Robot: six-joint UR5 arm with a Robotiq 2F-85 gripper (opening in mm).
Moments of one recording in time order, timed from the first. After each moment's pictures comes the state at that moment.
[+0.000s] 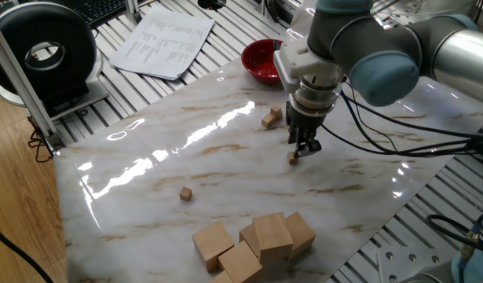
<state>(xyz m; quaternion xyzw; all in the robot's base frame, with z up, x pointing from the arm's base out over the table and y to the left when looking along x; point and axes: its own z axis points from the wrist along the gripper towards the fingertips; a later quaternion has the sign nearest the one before) 0.418 -0.027 0.026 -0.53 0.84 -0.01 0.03</state>
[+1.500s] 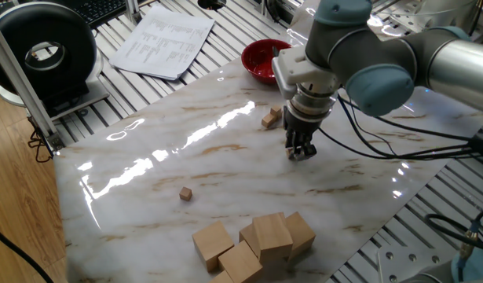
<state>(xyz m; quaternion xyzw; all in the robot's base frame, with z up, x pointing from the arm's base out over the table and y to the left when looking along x) 0.425 -0.023 0.018 -0.53 0.85 -0.01 0.04</state>
